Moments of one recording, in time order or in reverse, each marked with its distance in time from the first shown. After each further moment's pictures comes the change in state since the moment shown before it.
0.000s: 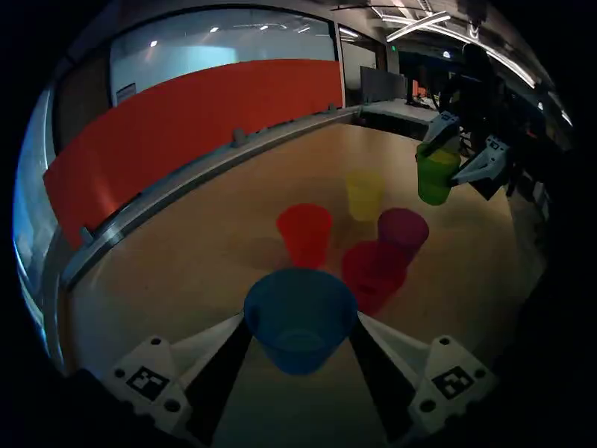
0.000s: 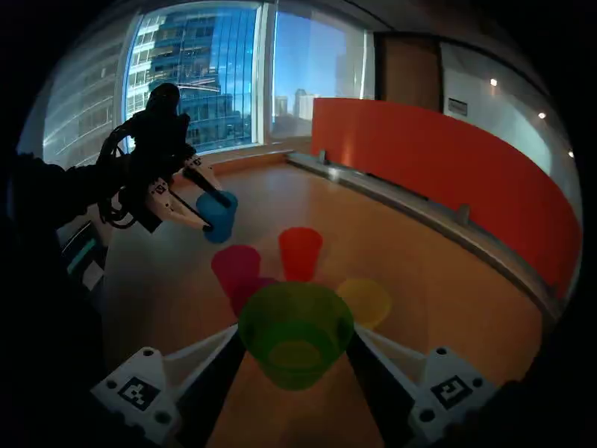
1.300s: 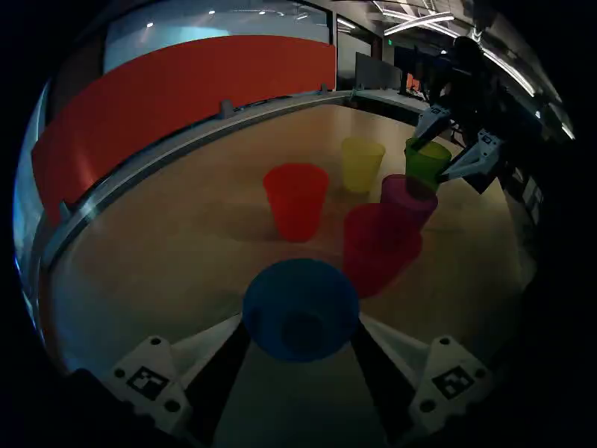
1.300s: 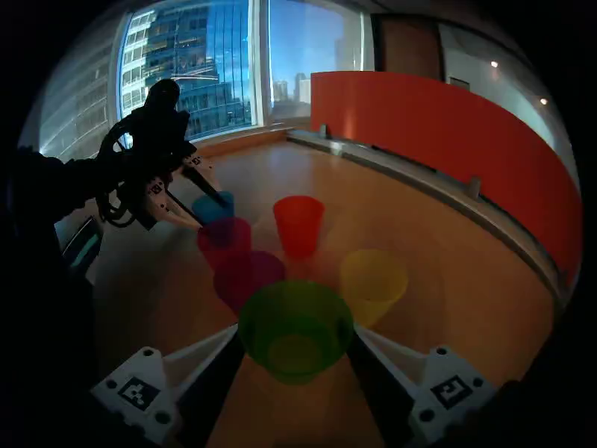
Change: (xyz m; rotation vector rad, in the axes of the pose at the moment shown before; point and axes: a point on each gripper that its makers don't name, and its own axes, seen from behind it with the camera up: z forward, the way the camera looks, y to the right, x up) left arm -0.039 0.009 0.040 -0.085 -0.051 -0.043; right arm -0.035 0.001 0.033 0.027 -0.073 0.036
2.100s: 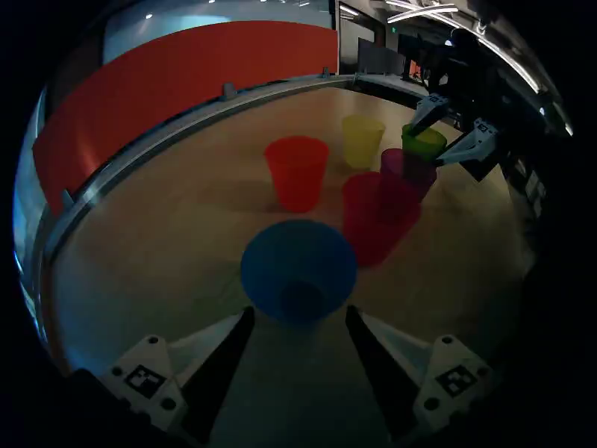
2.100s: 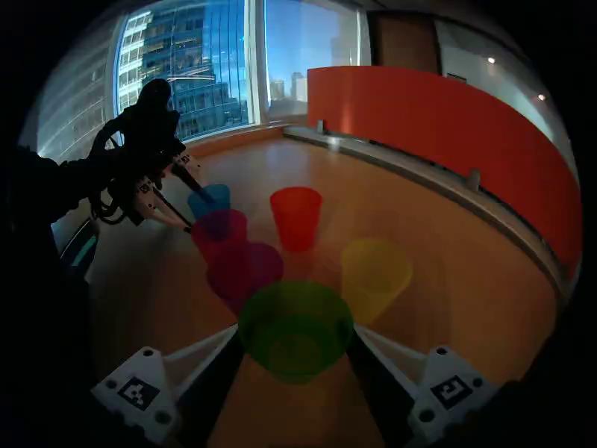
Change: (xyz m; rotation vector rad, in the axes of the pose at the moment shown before) left arm -0.031 0.001 -0.013 0.017 -0.079 0.006; right arm -0.013 0.001 0.010 -0.006 -0.007 0.015
